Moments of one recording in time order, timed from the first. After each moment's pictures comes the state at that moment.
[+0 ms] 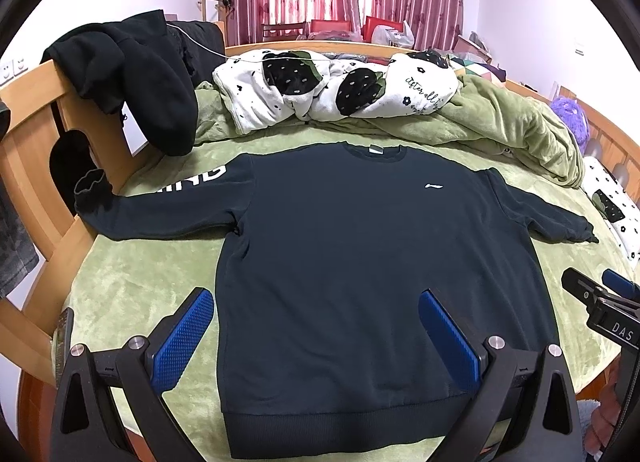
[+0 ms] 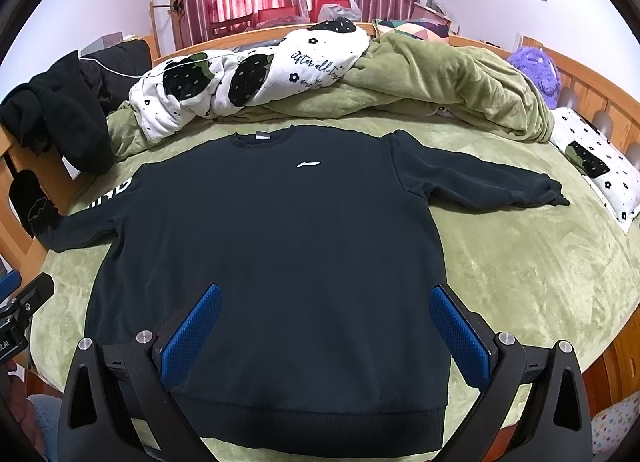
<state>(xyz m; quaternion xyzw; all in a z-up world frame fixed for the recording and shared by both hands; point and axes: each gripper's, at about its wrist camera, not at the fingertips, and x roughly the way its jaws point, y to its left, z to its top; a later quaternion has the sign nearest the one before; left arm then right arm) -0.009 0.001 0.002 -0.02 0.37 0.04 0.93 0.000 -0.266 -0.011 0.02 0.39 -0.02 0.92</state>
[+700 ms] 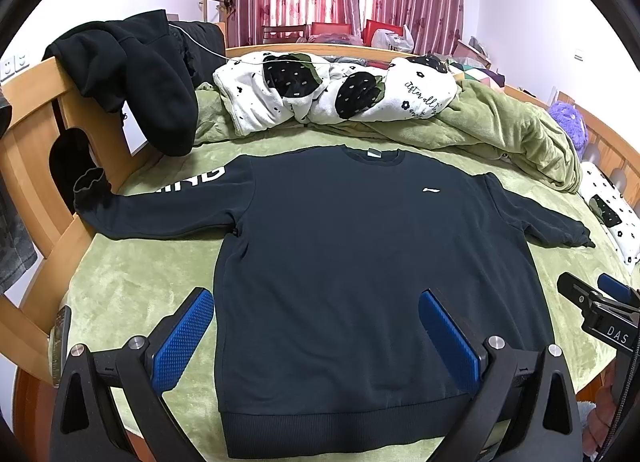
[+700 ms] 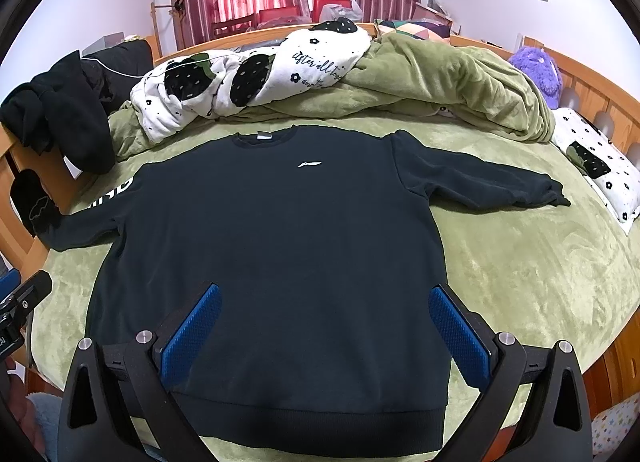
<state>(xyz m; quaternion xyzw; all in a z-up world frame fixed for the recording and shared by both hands) -0.011 0.001 0.003 -0.03 0.37 0.04 0.93 0.000 -0.264 -0.010 0.02 0.39 -0.02 0.92</state>
